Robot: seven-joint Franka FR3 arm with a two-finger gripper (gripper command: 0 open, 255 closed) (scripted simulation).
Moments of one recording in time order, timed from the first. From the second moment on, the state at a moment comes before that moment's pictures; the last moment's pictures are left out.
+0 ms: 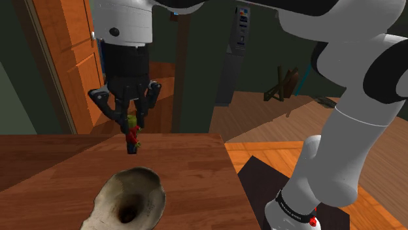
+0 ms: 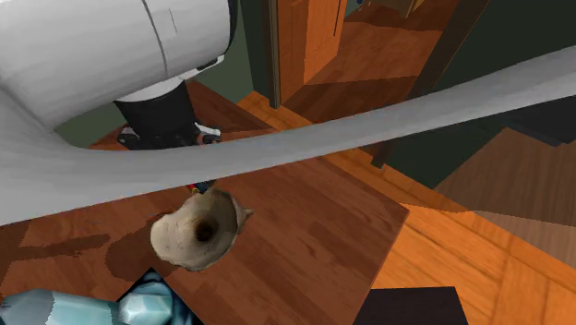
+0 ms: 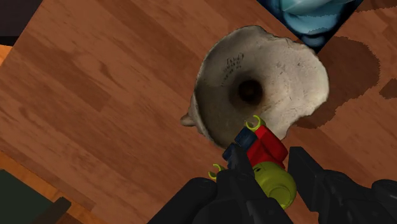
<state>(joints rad) 0.30 0.07 0.47 -1.52 0.07 1.56 0.76</state>
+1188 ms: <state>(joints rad) 0.34 0.05 0.51 -1.70 0.08 1.72 0.84</state>
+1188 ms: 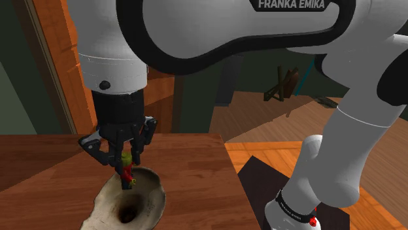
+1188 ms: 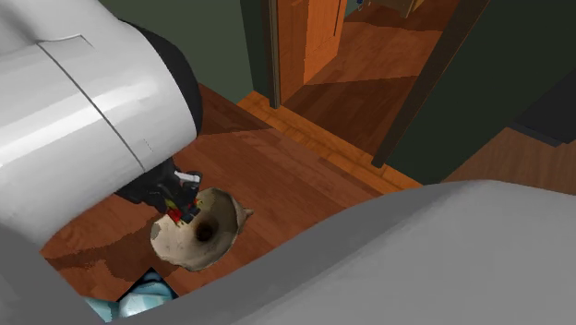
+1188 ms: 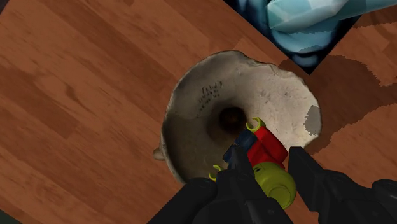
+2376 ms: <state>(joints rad) 0.34 0.05 0.51 -1.80 0.08 1.82 0.83</state>
